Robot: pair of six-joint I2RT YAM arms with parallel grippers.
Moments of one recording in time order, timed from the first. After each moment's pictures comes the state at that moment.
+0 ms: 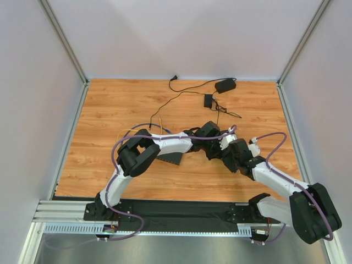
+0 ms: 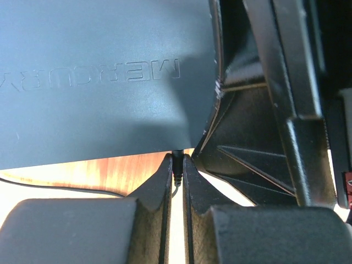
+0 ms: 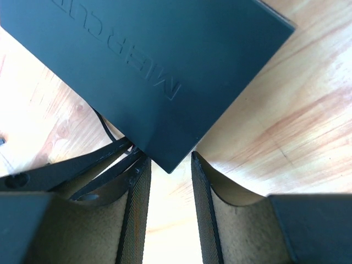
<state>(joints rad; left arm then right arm) -0.99 2.22 1.56 -0.14 0.41 0.26 0.41 1.12 0.41 -0.26 0.20 1.24</state>
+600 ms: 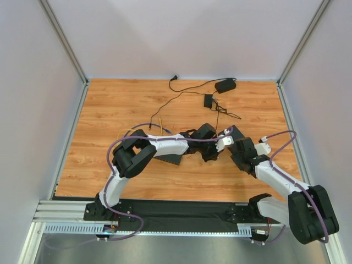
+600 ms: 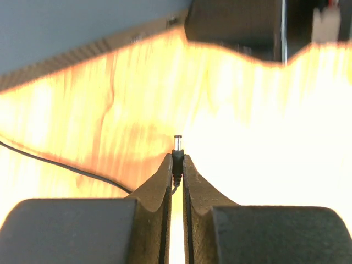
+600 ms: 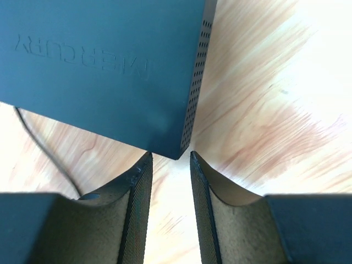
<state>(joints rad) -0.99 2.16 1.46 -0.10 0.36 0.24 0.32 1.12 0.42 -0.31 0.35 1.20</state>
